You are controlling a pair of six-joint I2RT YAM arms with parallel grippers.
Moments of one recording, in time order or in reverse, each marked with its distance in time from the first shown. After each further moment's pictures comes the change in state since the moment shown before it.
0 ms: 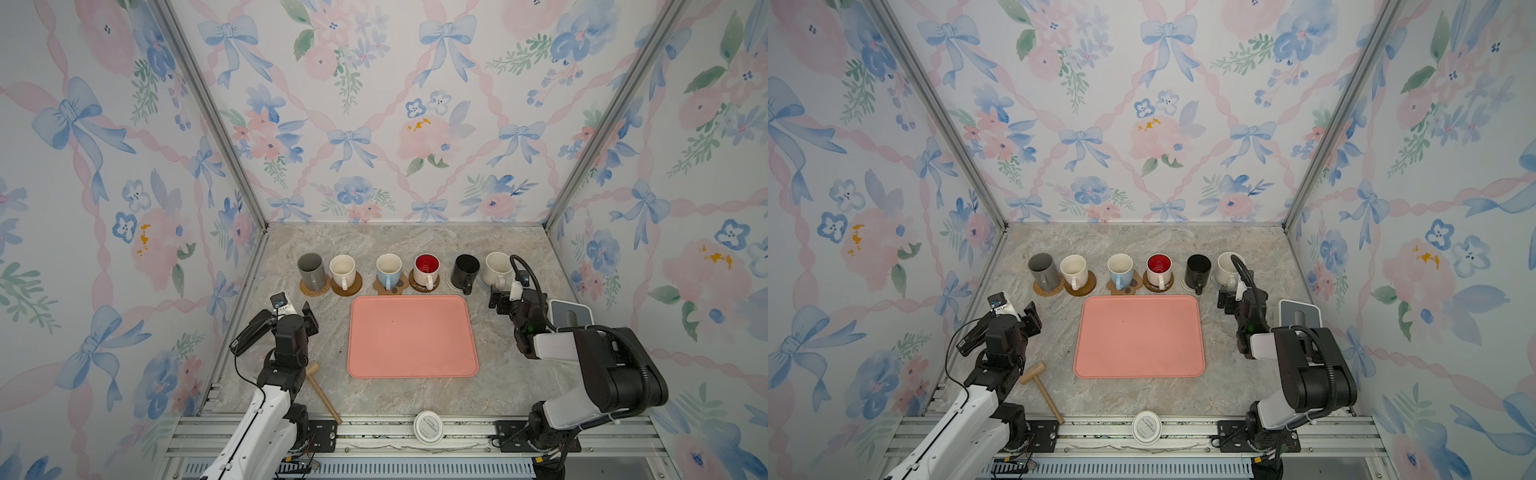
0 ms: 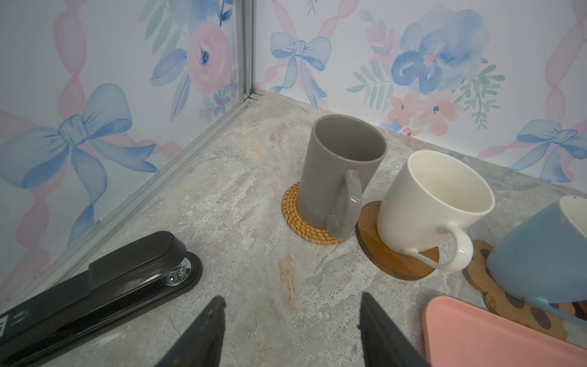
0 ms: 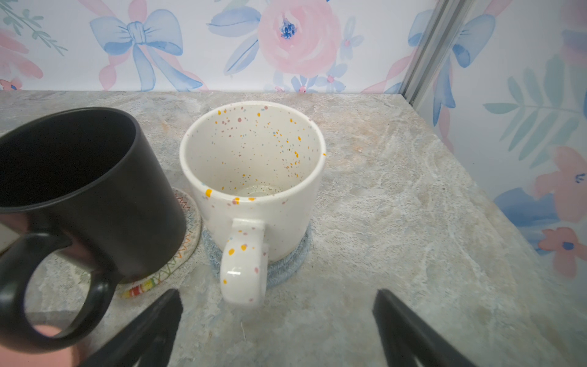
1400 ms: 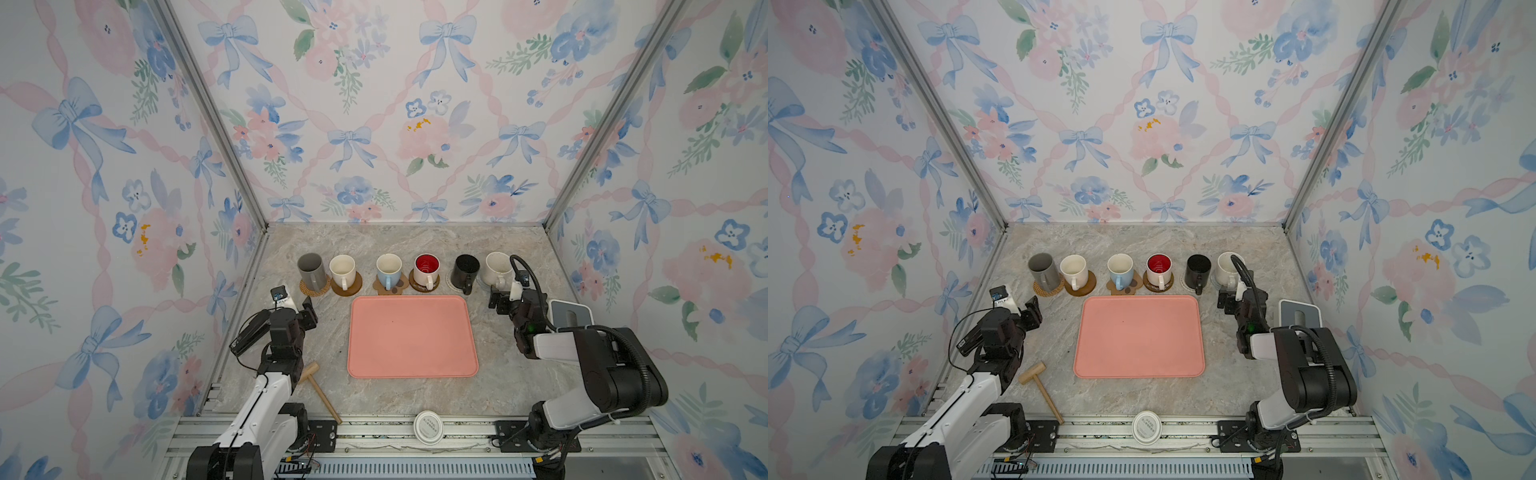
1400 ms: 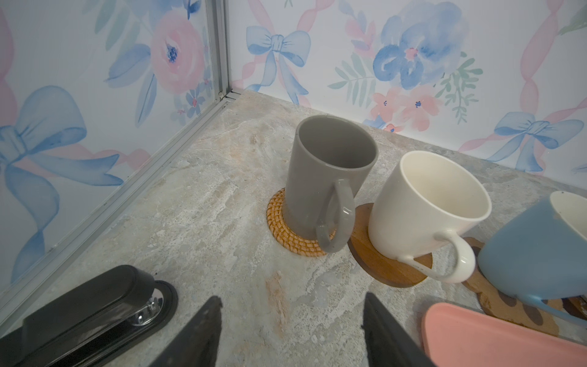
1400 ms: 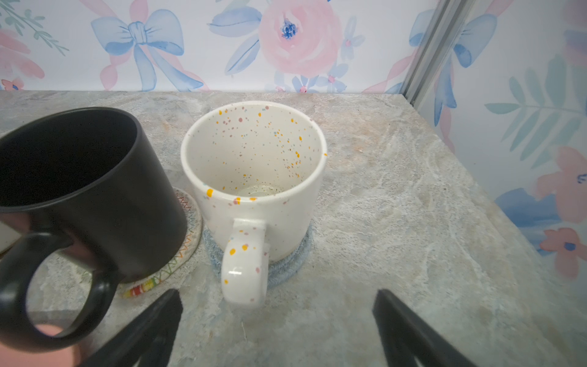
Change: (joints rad) left arm 0.119 0.166 0.005 0.177 0.186 0.071; right arm -0.001 0.000 0.000 0.000 -0.002 0.000
